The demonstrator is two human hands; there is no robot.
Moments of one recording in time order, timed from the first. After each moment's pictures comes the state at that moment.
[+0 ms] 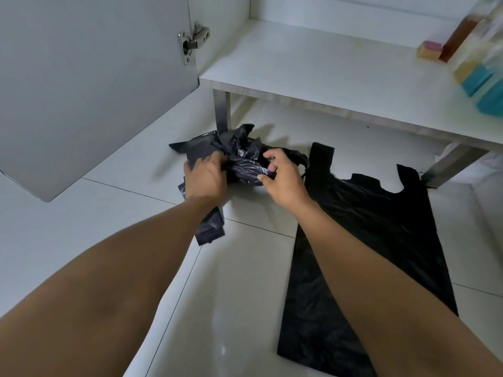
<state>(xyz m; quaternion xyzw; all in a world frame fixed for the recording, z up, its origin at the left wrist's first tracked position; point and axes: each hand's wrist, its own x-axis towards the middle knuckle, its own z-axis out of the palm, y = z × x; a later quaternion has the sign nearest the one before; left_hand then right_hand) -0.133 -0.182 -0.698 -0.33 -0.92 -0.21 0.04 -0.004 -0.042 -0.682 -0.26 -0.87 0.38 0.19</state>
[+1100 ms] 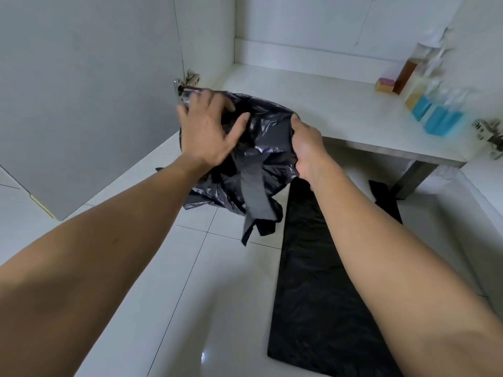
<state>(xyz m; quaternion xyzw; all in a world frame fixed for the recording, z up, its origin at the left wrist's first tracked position) -0.116 -0.163 -0.536 -0.43 -0.79 -0.34 0.27 0.017 -0.019 -0.524 -0.37 -0.56 0.69 0.26</state>
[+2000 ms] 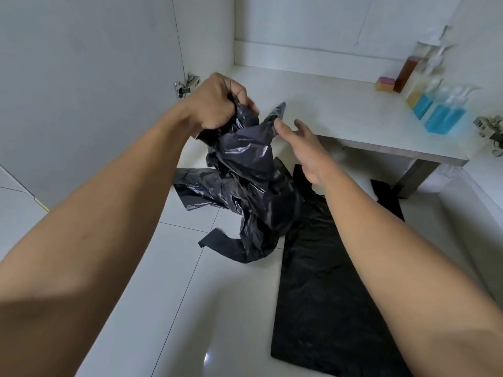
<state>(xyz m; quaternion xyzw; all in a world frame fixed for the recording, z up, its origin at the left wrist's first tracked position) -0.108 -0.165 -0.454 -0.48 -0.75 -0.43 -0.14 0.034 -0.013 -0.536 -0.31 -0.69 0.62 0.19</state>
